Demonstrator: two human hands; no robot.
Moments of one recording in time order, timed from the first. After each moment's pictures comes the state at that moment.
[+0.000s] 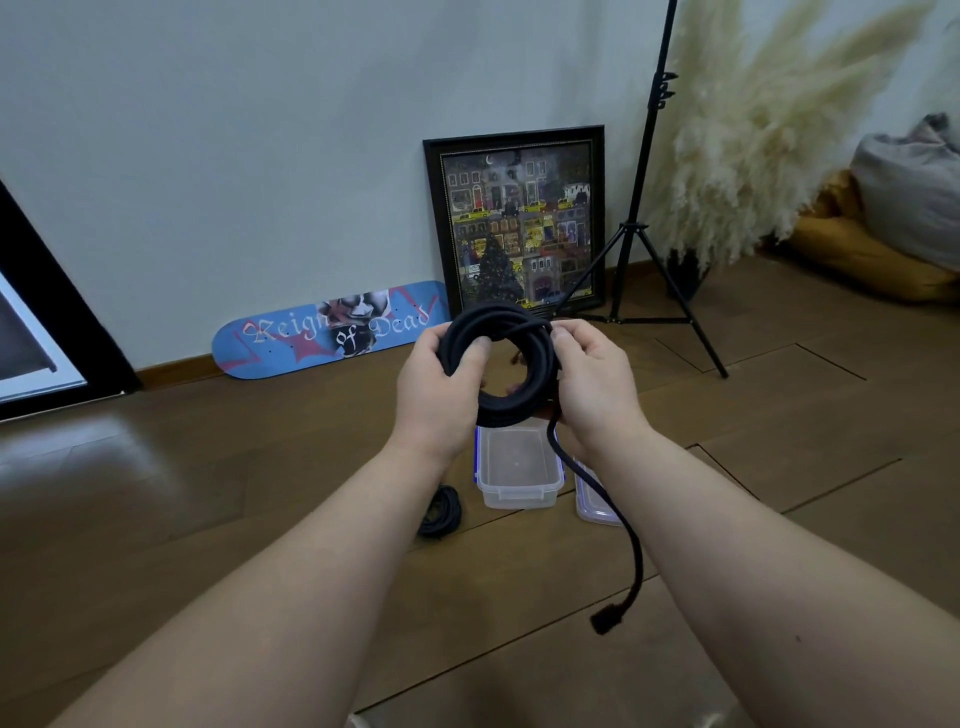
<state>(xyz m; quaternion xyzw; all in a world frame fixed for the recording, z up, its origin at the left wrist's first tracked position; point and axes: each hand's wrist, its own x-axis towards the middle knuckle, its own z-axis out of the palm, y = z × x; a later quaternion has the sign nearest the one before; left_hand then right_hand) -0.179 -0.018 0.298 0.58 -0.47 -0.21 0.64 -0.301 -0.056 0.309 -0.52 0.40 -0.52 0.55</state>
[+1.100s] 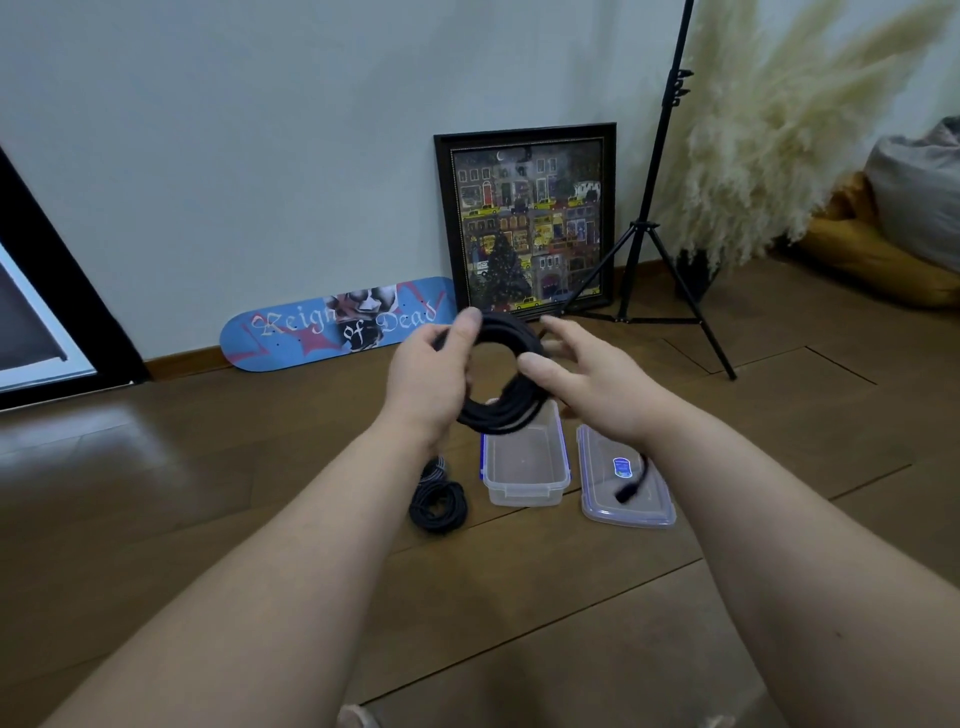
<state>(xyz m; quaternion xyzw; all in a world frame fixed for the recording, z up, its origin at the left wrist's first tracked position) -0.160 -0.021 0.305 0.58 -0.41 -0.30 0.64 -0.326 -0.062 0.316 -0.79 0.39 -0.28 0.37</state>
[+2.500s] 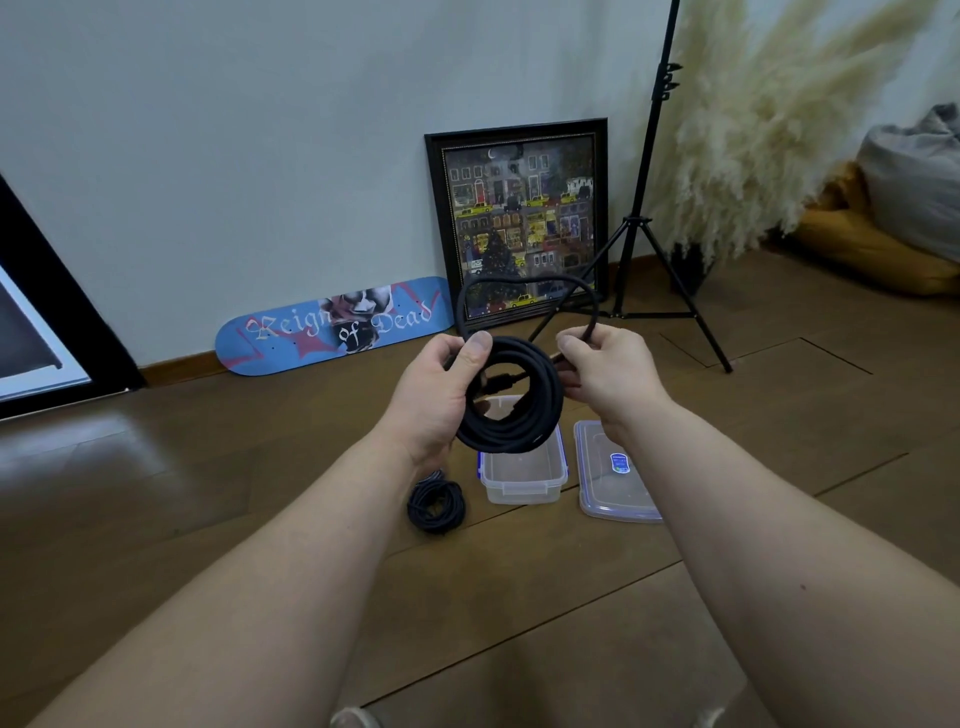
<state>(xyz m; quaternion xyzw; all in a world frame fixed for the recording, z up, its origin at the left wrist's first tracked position) -0.170 -0.013 0.299 0.52 -0.41 -0.42 0.62 -0.318 -0.080 0.305 -0.55 0.49 -0.45 0.51</state>
